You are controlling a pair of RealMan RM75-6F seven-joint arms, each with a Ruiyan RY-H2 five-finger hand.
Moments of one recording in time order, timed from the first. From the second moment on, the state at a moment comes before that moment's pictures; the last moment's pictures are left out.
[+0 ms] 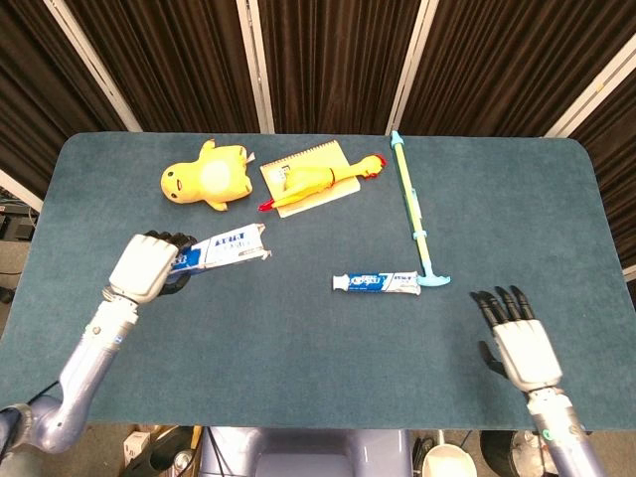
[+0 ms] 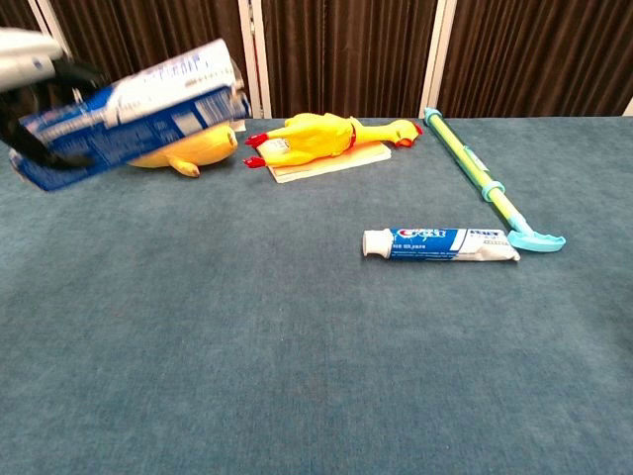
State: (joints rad) left arm -0.63 -1.23 -0.15 -1.74 1.25 1.16 0.38; right arm 0.21 -1.19 0.05 -1.74 -1.52 1.28 -0.31
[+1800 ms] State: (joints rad) left arm -0.54 -1.13 -0.13 -1.85 1.40 1.20 0.17; right arm 0.63 -1.66 0.18 -1.36 -1.06 1.00 -0.78
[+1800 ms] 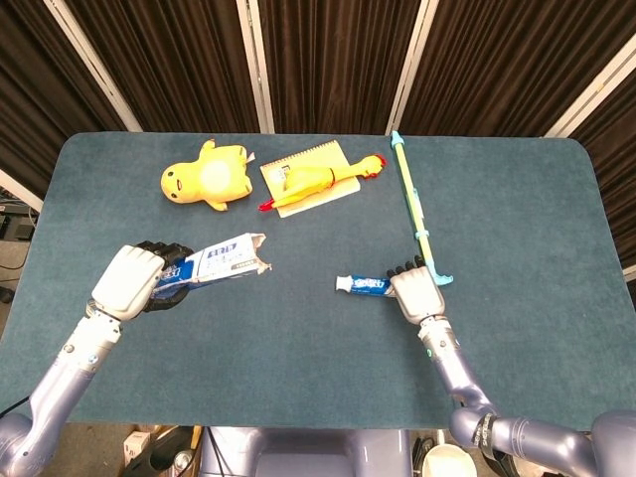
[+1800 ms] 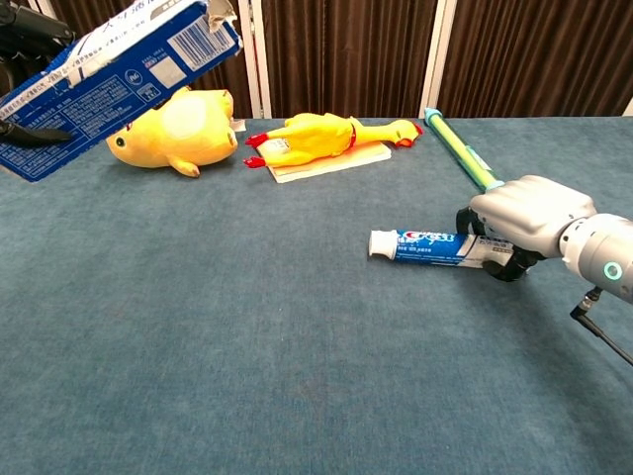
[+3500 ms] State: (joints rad) left arm -0.70 -1.56 -0.20 -1.30 1.57 1.24 -0.02; right arm 0.61 -0.93 0.30 -1.75 -1.38 1.14 -0.44
